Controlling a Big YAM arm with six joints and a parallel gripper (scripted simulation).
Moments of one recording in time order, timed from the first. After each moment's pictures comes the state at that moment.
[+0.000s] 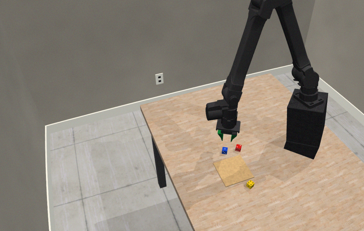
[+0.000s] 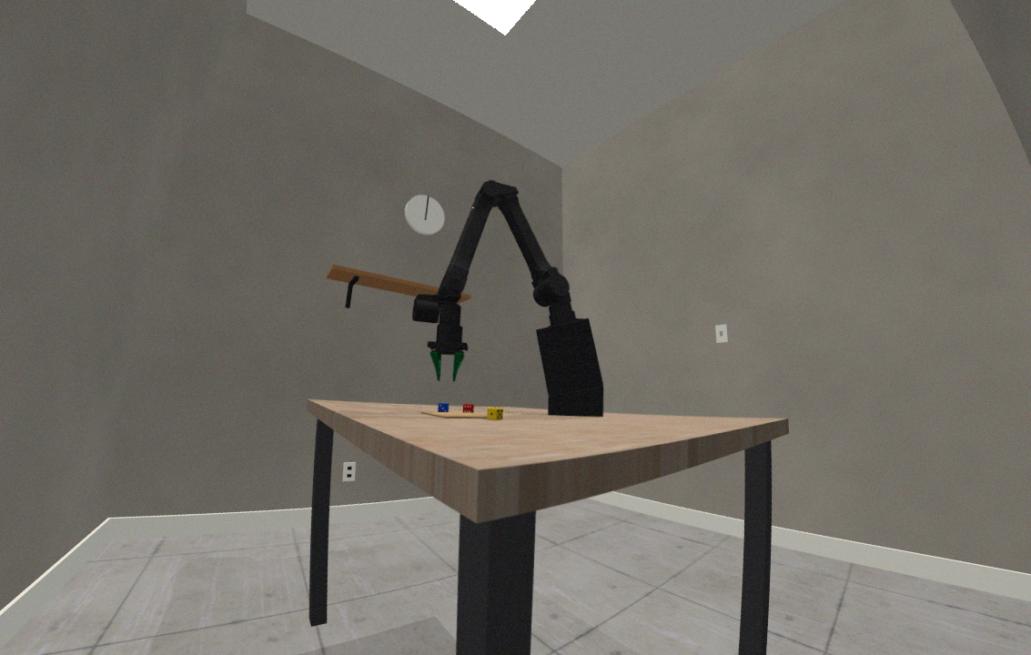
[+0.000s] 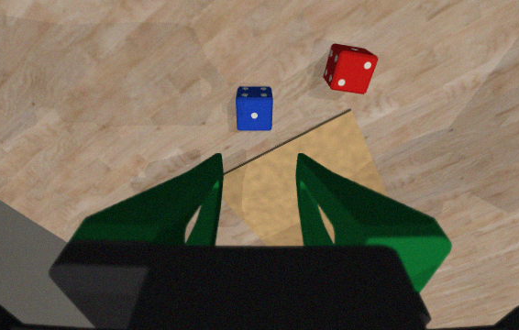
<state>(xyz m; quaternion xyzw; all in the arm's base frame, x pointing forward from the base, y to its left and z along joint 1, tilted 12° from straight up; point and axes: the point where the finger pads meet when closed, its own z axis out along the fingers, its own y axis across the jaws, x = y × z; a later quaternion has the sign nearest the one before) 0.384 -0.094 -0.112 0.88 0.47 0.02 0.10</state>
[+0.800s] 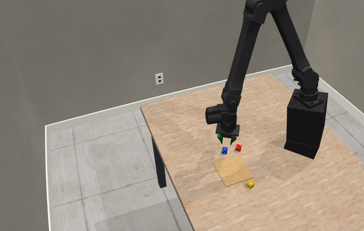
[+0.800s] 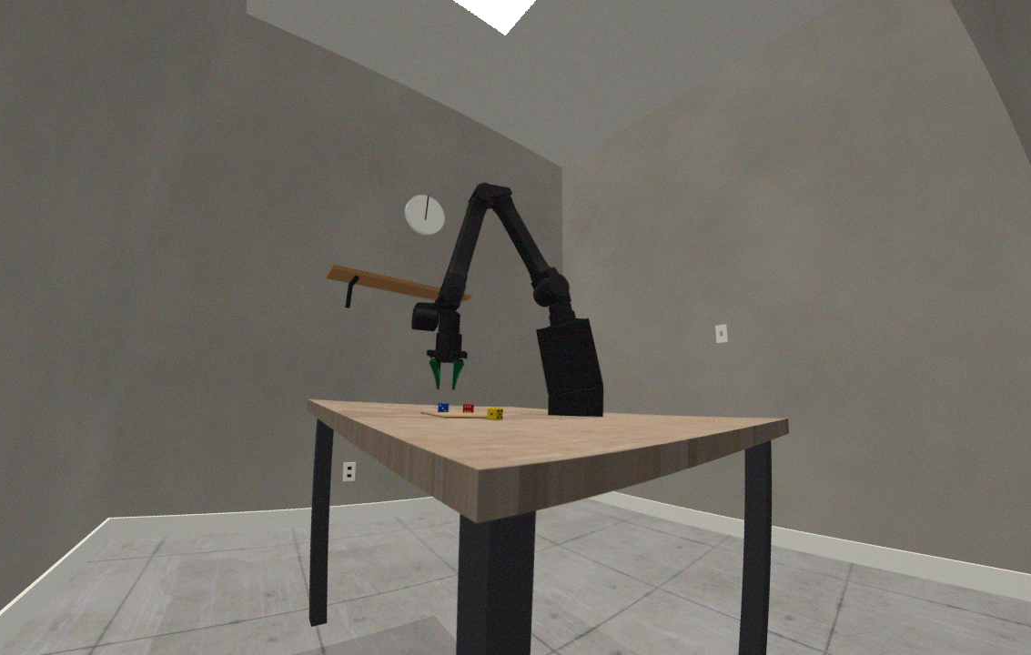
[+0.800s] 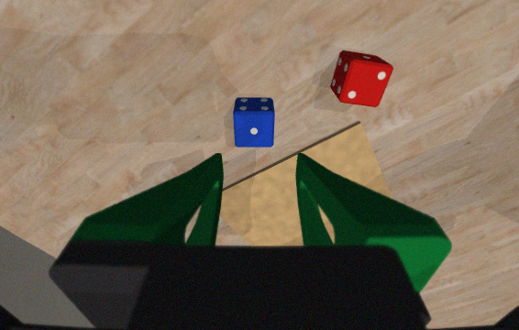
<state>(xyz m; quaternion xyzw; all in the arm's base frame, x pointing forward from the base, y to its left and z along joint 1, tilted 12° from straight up) 0.387 -0.098 -0.134 0.88 0.47 0.02 0.10</state>
